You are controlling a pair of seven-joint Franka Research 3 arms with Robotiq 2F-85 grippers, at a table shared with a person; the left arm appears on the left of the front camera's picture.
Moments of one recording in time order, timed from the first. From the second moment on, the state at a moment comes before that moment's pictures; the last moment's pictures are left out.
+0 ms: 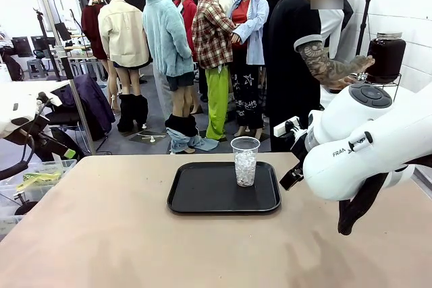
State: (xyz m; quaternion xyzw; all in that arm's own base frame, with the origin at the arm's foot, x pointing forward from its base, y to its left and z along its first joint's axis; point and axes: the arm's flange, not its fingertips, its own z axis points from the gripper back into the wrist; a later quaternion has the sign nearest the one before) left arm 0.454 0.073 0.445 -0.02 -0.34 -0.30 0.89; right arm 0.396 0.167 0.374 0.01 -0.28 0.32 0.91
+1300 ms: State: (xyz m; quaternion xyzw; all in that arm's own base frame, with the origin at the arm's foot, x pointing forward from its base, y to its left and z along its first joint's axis) left arm 0.454 0.073 0.445 -0.02 -0.34 -0.30 0.89; right arm 0.396 0.167 0.374 0.01 -0.28 0.32 0.91
